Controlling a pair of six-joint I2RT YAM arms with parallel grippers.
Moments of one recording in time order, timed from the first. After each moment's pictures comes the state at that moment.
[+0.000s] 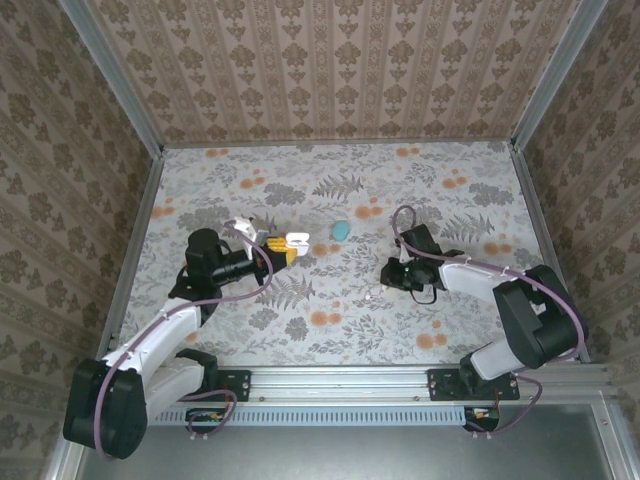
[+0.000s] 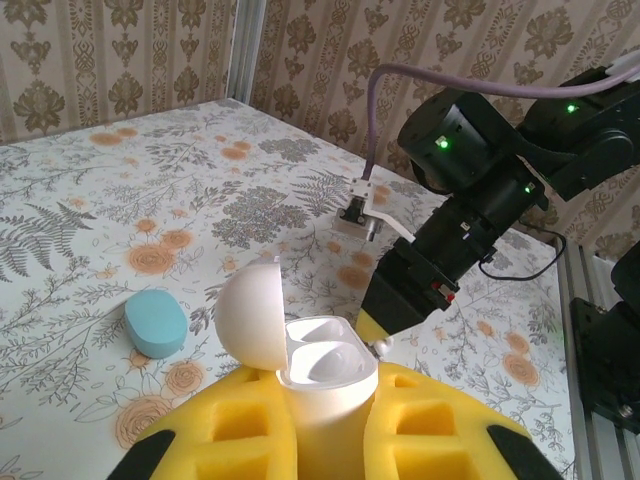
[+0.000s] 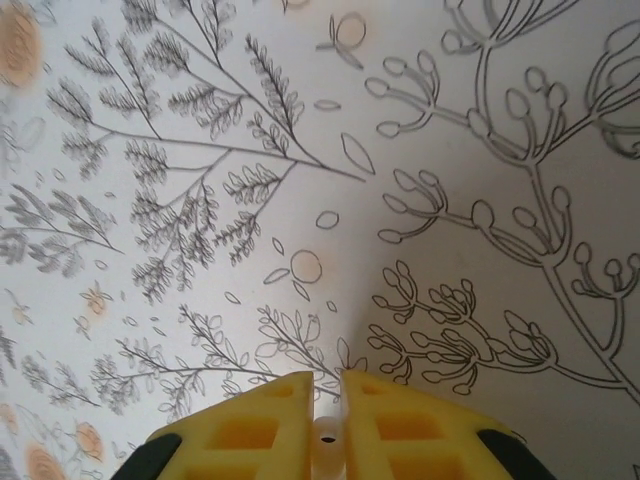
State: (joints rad) left arm -0.35 0.99 0.43 0.36 0.88 -0.11; right arm 0.39 1.48 0.63 -0.20 -0.28 0.63
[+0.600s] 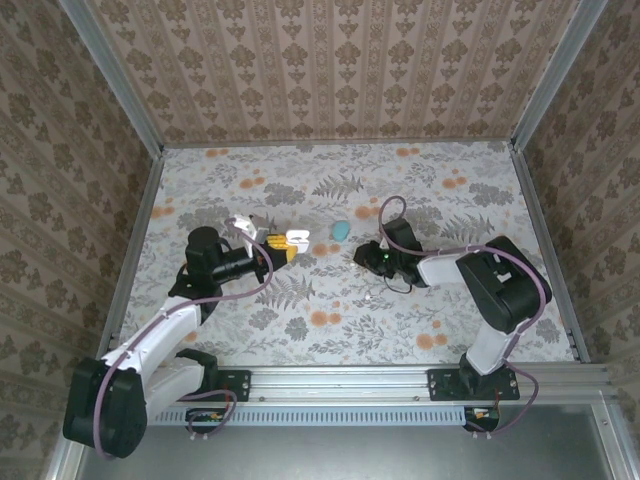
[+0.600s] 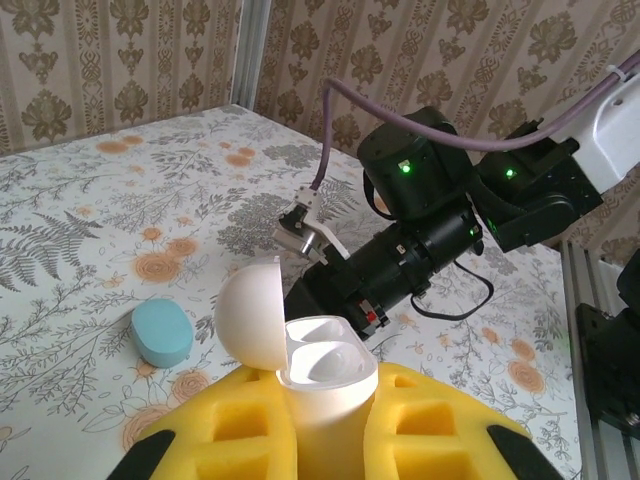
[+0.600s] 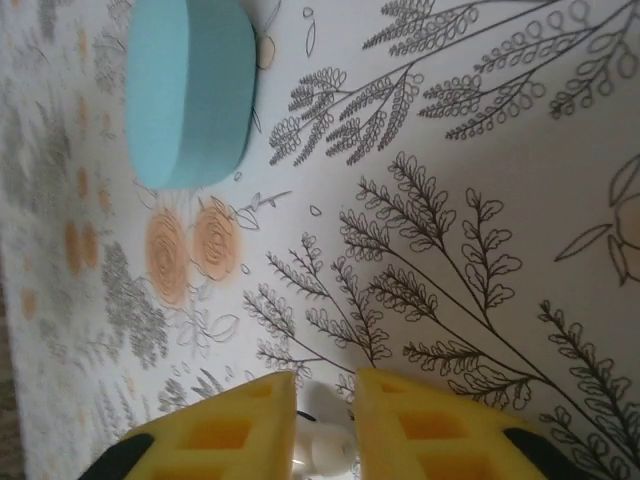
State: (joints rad) left arm -0.35 0.99 0.44 0.36 0.86 -0.11; right arm 0.45 1.73 0.67 0.30 -0.31 0.90
